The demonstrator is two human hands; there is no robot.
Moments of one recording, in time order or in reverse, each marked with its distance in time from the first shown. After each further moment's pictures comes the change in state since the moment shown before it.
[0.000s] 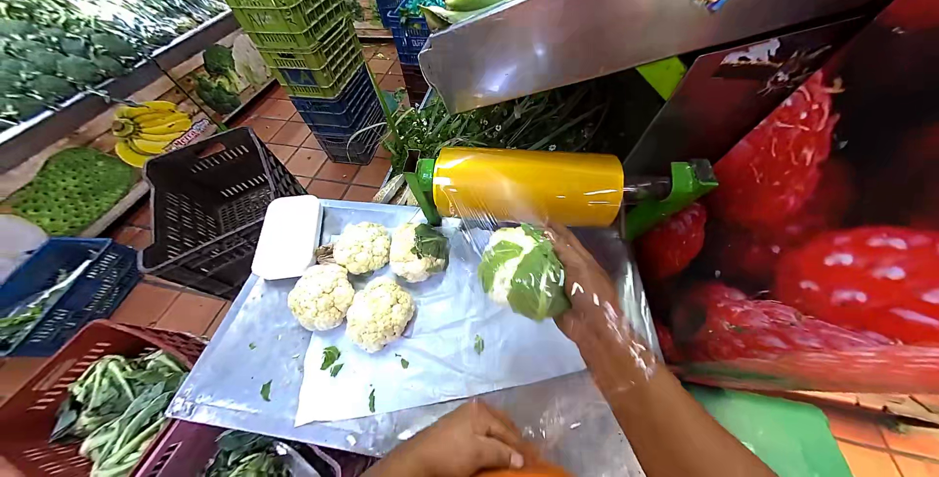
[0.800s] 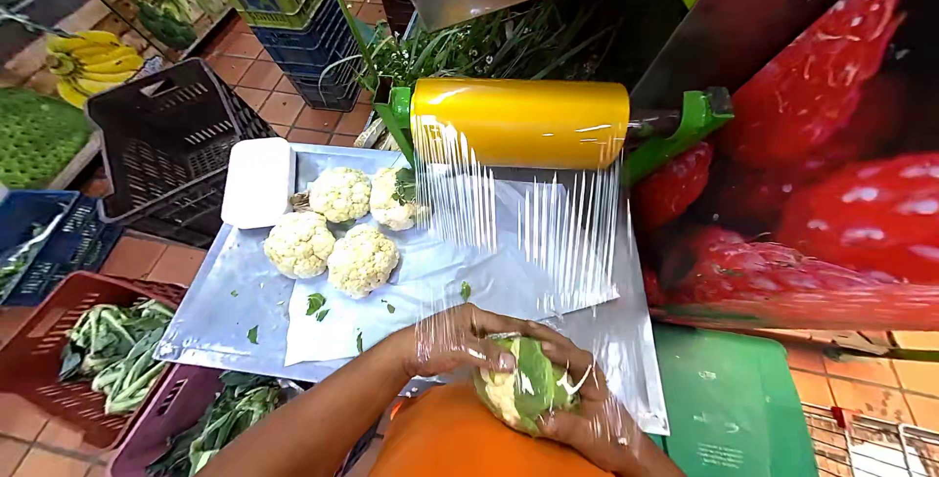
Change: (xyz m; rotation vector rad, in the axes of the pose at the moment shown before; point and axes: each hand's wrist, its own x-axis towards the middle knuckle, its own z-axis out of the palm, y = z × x) left_hand 0.026 0.049 -0.038 -0.471 -0.039 -0.076; right_hand -0.143 0.109 -0.074 -0.167 -0.432 -0.359
